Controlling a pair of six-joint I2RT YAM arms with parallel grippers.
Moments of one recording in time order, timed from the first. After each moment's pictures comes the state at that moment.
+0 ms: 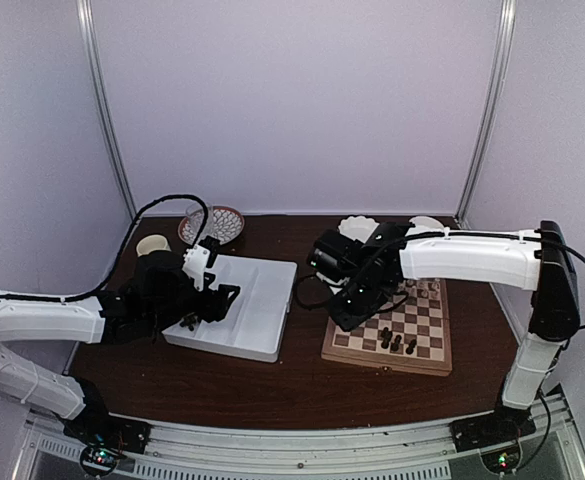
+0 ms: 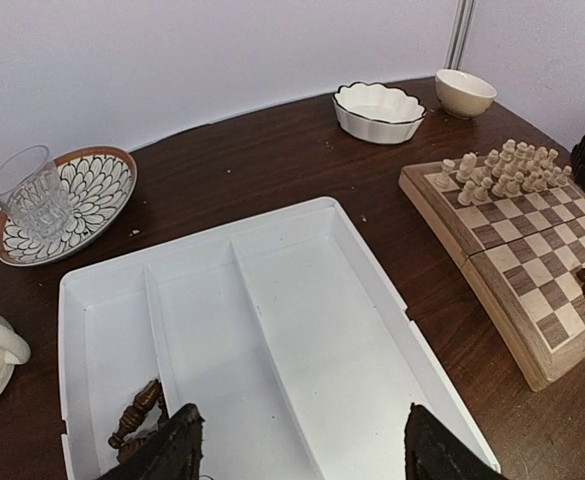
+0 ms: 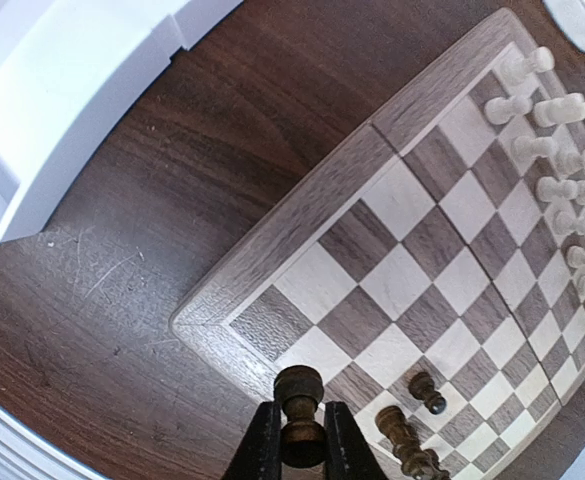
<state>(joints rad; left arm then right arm) -0.82 1.22 0.59 0.21 -0.22 -0.16 0.98 1.82 1.47 -0.99 0.22 0.37</state>
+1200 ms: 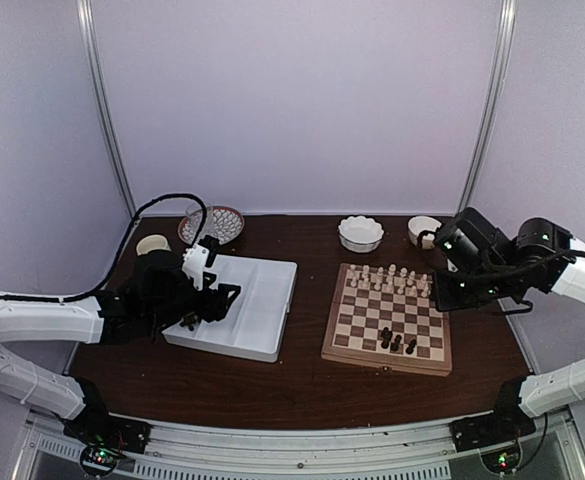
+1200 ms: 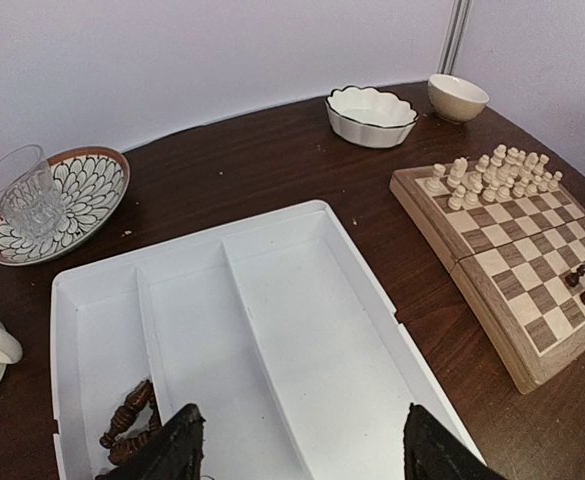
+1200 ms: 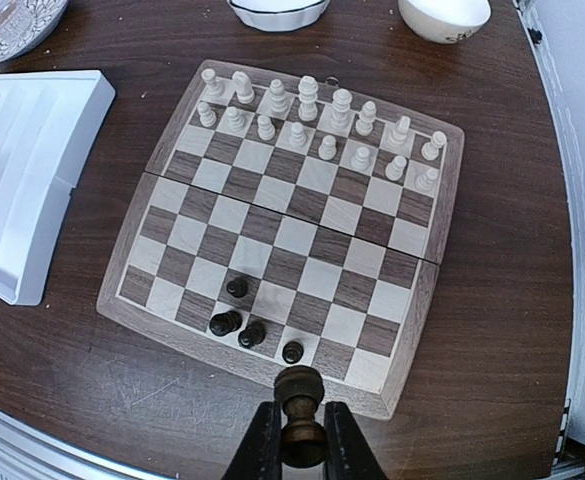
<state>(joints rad) -0.82 1.21 0.59 0.21 -0.20 -0.17 0.91 1.09 1.15 -1.14 0.43 0.72</state>
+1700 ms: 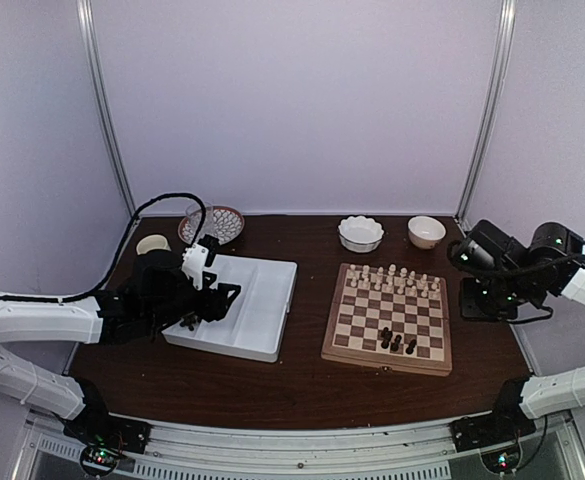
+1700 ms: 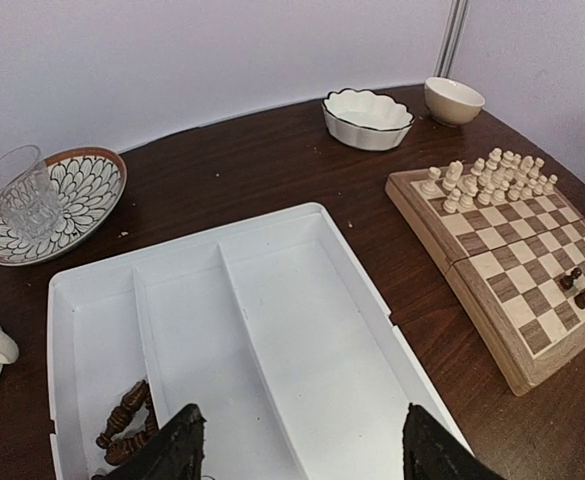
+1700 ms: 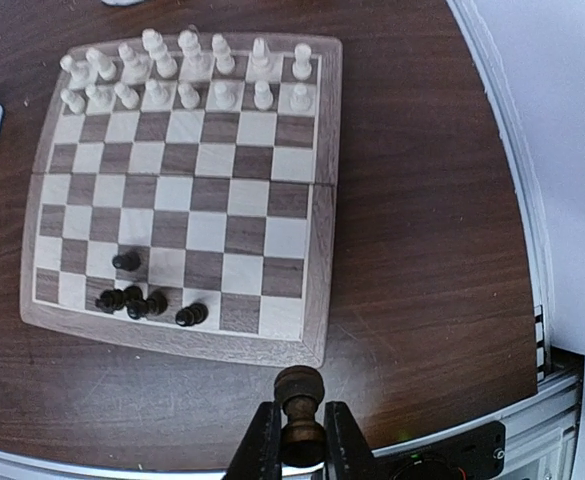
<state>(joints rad) -0.82 1.21 0.59 0.21 -0.20 -0.18 0.82 1.01 1.12 -1.36 0.45 0.93</state>
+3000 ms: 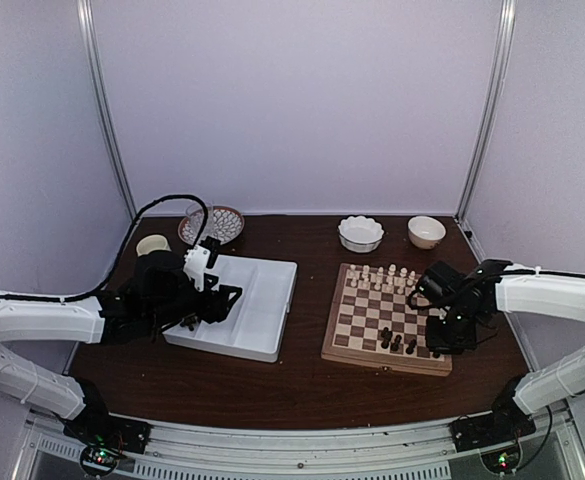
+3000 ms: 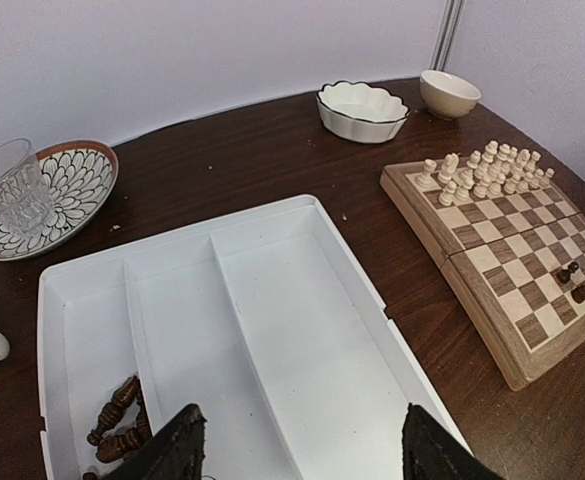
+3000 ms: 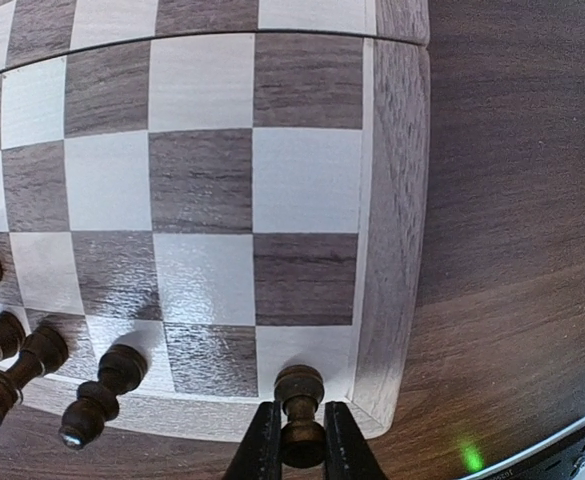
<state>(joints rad) -0.82 1.22 0.59 0.21 -0.18 -0.19 0.64 1.27 0.76 -0.95 0.17 0.86</state>
